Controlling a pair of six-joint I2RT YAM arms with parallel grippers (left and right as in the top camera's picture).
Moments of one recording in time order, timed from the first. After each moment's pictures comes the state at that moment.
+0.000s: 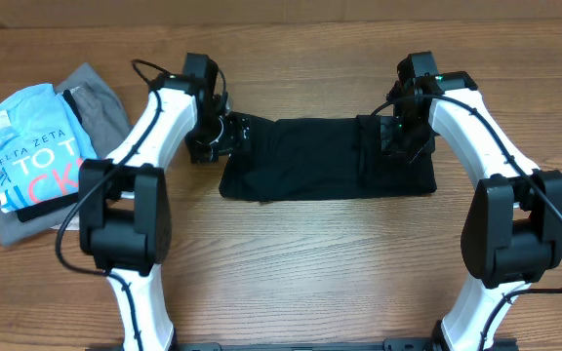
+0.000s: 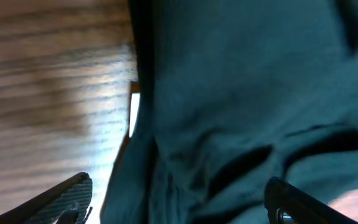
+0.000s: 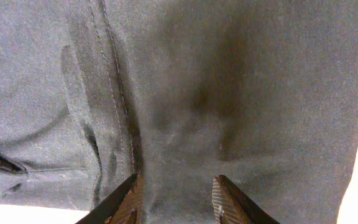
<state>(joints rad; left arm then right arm) -0.17 2.14 1.63 -0.99 0.31 -0.28 0.13 2.00 1.56 -1.05 -0.09 0.14</state>
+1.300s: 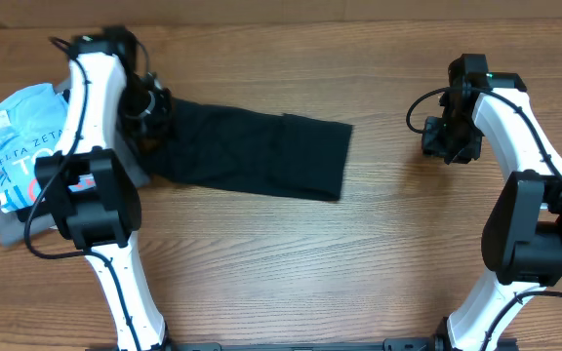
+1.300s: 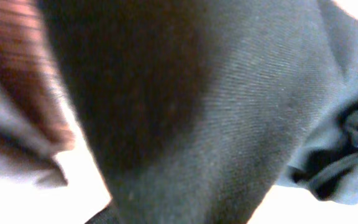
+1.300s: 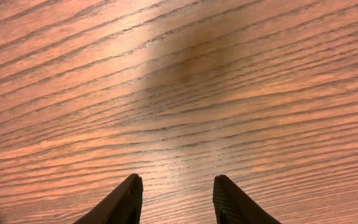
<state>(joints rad) 0.10 2.31 2.12 -1.47 0.27 -0.18 -0.06 2.00 1.56 -1.11 0.02 0.18</state>
